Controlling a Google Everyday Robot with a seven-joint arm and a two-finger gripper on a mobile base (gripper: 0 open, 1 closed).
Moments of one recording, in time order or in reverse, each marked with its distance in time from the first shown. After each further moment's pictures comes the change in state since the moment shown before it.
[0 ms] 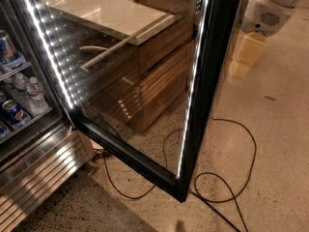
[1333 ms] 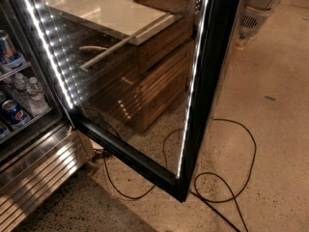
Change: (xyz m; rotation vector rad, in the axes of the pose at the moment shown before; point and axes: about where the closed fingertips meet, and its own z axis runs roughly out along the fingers) arm -0.031 0.003 0.018 0.000 0.037 -0.043
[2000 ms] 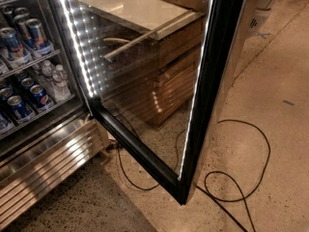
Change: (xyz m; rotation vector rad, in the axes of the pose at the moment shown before) arm 0.000 0.000 0.000 0.000 0.000 0.000
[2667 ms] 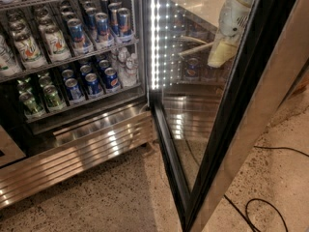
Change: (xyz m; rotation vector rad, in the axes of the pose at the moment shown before) arm 0.000 0.000 0.000 0.000 0.000 0.000
